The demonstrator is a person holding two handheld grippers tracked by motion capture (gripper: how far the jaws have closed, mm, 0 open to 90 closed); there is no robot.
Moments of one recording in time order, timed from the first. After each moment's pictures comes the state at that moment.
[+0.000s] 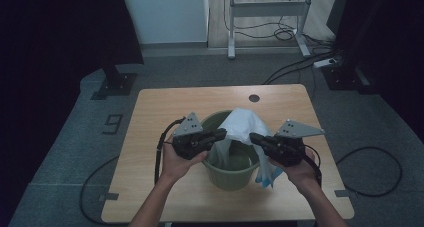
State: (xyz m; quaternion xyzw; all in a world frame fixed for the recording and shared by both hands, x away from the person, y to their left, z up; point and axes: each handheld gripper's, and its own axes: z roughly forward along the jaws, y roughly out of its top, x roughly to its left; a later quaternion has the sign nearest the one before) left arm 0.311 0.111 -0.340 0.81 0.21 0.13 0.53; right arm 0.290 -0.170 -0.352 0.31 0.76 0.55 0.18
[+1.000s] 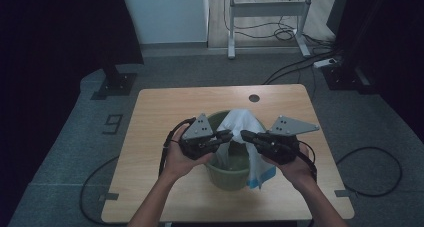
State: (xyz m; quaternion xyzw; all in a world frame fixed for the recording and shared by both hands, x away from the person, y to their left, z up) left arm 0.313 0.094 -0.336 0.84 0.15 0.15 0.50; right arm 0.288 -0.153 -0.333 0.26 0.76 0.56 0.18
